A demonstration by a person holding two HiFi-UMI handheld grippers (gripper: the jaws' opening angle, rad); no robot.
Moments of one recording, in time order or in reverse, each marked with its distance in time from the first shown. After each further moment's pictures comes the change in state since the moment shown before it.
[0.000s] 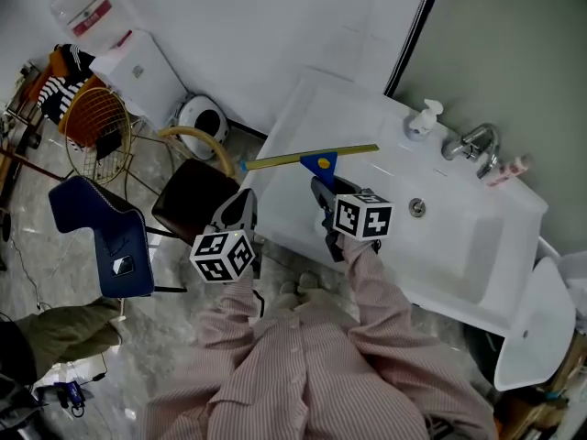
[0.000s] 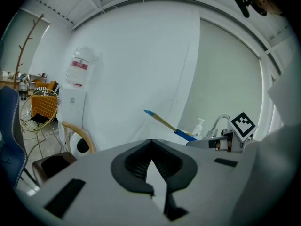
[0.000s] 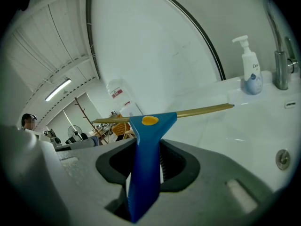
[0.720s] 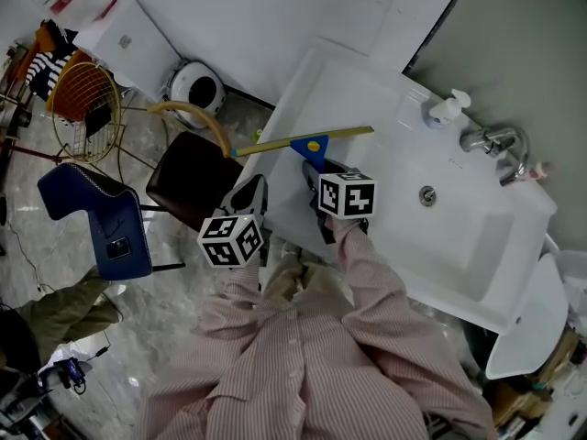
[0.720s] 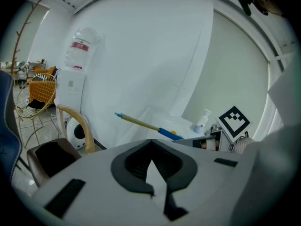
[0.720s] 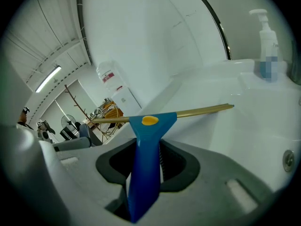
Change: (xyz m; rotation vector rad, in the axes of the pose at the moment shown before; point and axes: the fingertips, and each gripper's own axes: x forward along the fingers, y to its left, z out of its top) left arm 0.050 0.019 -0.041 -0.072 0.149 -0.012; right arm 0.076 -0.023 -0.033 -0.009 0.183 -0.084
